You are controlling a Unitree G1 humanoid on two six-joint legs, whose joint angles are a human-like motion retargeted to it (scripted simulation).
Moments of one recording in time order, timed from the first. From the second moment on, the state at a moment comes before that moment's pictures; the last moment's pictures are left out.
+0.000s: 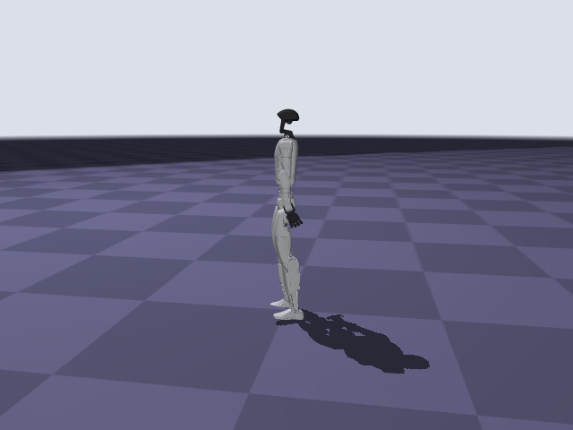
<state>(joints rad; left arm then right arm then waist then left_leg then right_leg) 0.05 0.09 0.11 1.63 0.19 0.27 -0.58 0.00 -0.18 0.11 1.56 -0.58 0.22 0.40 -0.13 0.05 -0.11 0.02 0.04 0.30 0.01 -0.25 -0.08 -0.01 -0.11 -0.50 0.02 0.00 0.05</state>
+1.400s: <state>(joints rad) -1.82 1.02 -0.31 1.11 -0.39 -0.24 0.19 -2.02 -0.91 0.64 0.88 0.82 -0.23 0.11 -0.05 0.15 -0.25 -0.10 0.06 0.33 0.02 -0.26 -0.08 -0.14 -0.10 -0.47 0.03 0.00 0.05</state>
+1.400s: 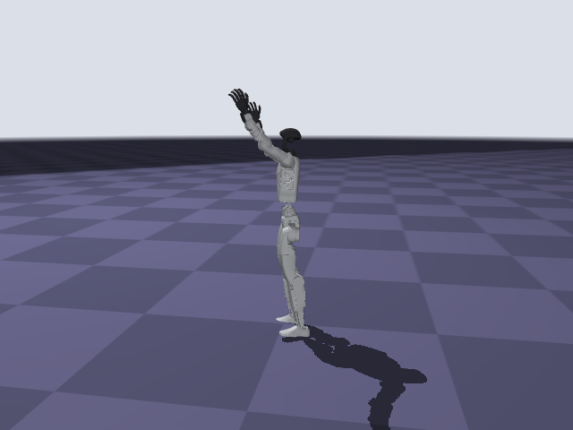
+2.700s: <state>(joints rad) 0.07 0.06 0.40 1.63 -0.04 0.10 -0.39 0.03 -0.14 -0.10 1.39 -0.16 0.12 0.49 -0.11 0.06 -0.04 0.02 0.06 0.36 0.00 -0.25 -0.09 -0.06 -0.10 -0.44 0.03 0.03 0.05</state>
